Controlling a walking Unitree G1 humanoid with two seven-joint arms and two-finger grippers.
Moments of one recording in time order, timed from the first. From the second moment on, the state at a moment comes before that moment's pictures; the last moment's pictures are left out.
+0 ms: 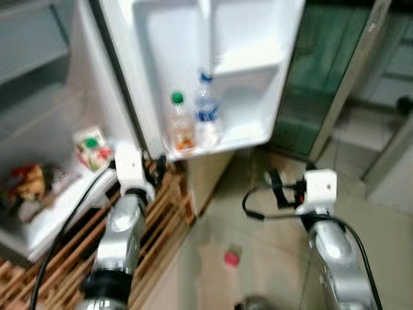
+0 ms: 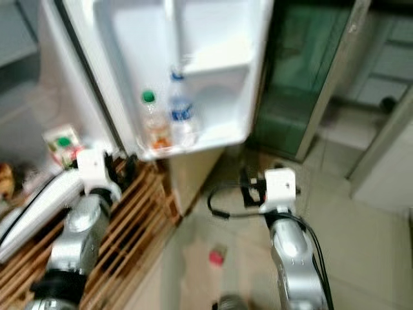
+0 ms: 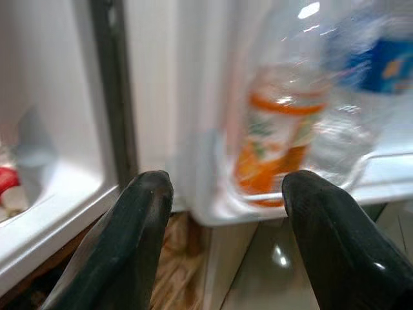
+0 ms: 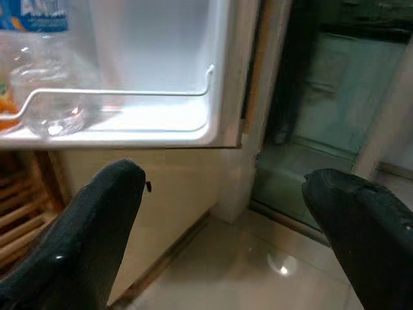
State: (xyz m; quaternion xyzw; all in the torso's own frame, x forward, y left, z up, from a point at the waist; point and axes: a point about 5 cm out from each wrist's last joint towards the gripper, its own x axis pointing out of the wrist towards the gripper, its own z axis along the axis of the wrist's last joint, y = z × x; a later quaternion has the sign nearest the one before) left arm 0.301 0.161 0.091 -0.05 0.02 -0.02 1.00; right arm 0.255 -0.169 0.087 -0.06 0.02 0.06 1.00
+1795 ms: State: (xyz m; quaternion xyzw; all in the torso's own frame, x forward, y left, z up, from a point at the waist) left arm 0.288 0.164 0.074 0.03 0.05 0.03 1.00; right arm 0.271 -0.212 0.048 -0.14 0.12 0.06 0.98
